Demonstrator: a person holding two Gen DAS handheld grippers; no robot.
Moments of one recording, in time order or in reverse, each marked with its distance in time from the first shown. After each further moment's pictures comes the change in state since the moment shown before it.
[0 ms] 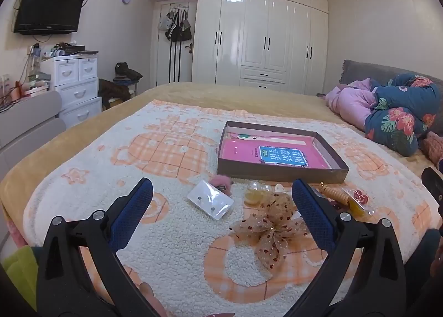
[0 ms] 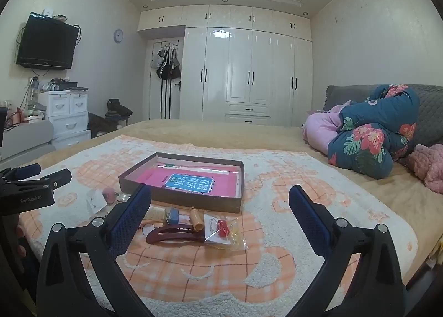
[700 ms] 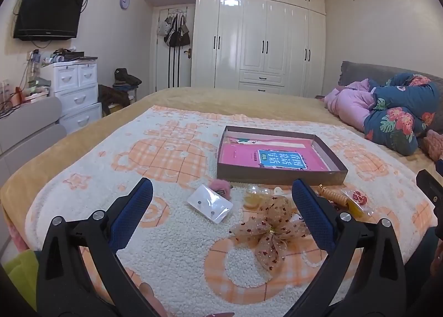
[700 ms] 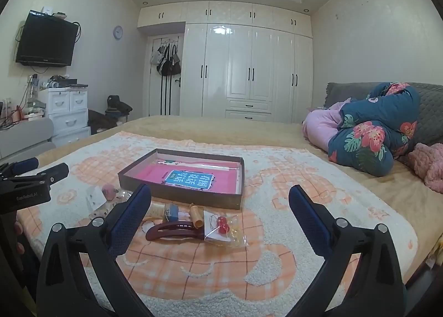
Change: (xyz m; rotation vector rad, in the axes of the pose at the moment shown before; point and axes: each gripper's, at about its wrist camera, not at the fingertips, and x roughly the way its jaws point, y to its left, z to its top) left arm -0.002 -0.003 0.005 0.020 -0.022 0.003; right arm 0.005 0.001 -0.002 -0.012 0.026 0.001
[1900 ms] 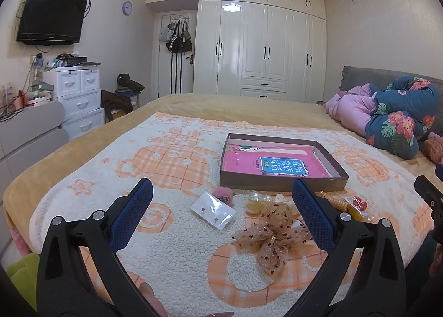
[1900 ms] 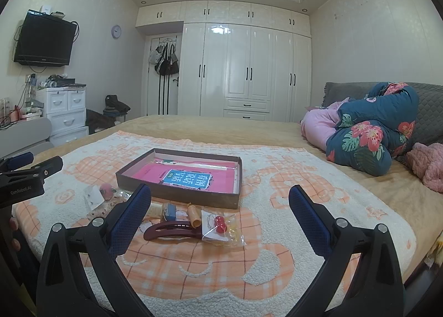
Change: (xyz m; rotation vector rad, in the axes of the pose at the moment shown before) left arm -0.010 0.001 0.007 0.004 -0.044 0.012; right arm -0.001 -0.001 0.000 -0.001 -0.001 -0.009
